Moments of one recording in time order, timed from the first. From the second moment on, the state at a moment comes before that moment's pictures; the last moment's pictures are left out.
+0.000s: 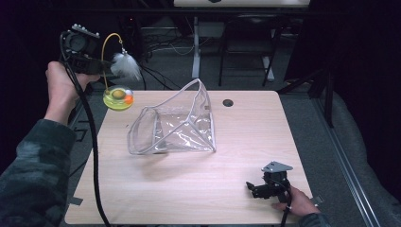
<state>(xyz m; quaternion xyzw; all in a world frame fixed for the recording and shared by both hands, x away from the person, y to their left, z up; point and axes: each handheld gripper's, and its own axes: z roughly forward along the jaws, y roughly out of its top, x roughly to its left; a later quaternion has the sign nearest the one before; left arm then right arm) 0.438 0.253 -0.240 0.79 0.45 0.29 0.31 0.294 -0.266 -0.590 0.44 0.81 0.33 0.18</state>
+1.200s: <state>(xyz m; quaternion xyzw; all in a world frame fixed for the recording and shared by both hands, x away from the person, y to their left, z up) 0.440 0.195 -0.271 0.82 0.39 0.22 0.35 0.294 -0.266 -0.590 0.44 0.81 0.33 0.18</state>
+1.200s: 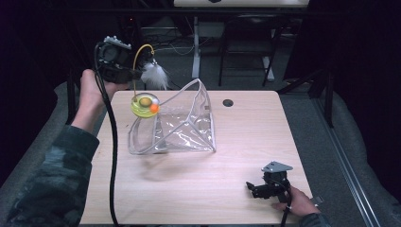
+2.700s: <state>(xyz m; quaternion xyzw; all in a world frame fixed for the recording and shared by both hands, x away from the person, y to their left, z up) 0.465 0.165 -0.385 0.86 0.40 0.14 0.30 0.294 -0.264 -0.591 0.45 0.80 0.35 0.18</state>
